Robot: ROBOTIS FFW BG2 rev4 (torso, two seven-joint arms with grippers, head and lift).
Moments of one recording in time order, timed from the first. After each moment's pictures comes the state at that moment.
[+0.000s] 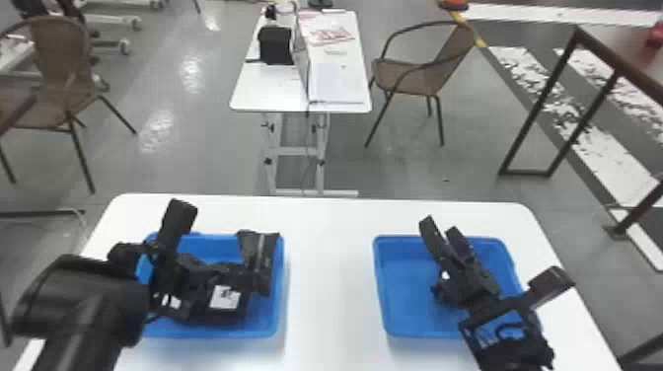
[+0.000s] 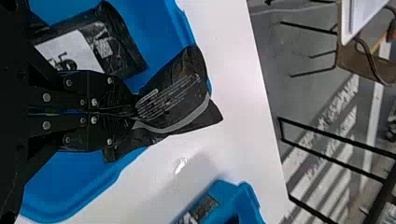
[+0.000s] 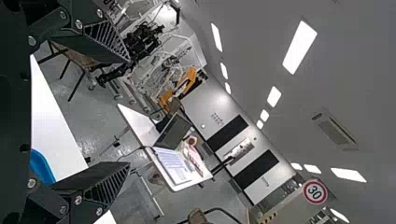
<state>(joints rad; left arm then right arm) -0.23 0.08 0.07 -1.24 -0.38 0.55 -1.03 0.07 -0.01 -0.12 -1.27 -0.68 -0.15 0.59</state>
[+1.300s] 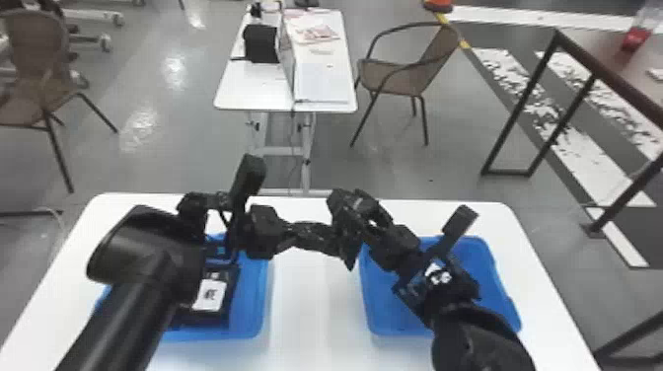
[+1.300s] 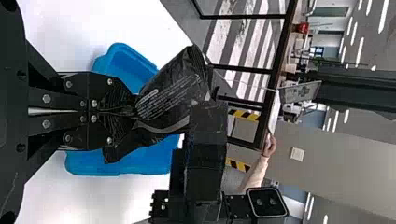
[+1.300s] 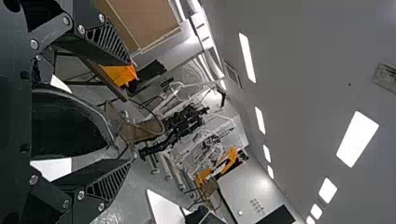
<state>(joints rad) -0.43 0.01 -0.18 -1.02 -0.20 0.16 -1.21 -0.08 -0.04 0.06 -1.26 -0.57 0.00 0.73</state>
